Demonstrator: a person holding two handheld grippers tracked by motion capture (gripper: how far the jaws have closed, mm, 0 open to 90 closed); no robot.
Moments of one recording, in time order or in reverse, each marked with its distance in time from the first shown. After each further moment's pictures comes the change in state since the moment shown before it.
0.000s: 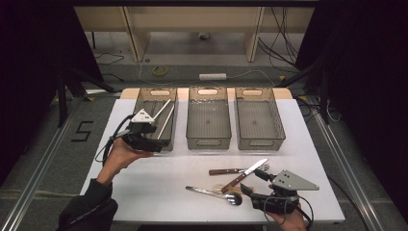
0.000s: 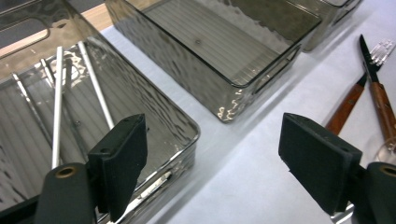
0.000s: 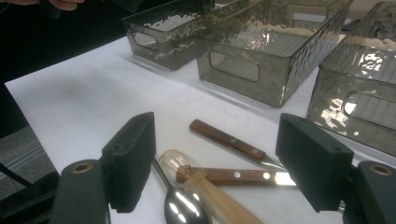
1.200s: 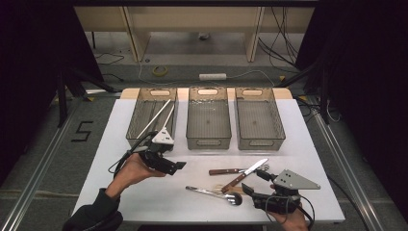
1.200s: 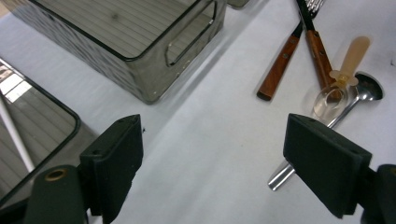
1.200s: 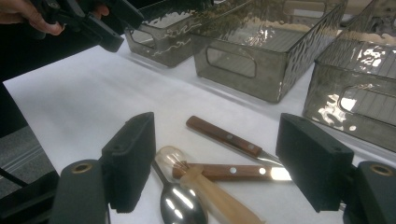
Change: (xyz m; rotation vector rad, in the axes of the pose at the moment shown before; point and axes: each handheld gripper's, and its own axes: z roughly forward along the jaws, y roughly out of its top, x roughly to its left) left arm -0.056 -0.014 0.020 0.098 -0.129 0.143; right arm -0.005 -0.002 -0.001 0.010 0.000 0.010
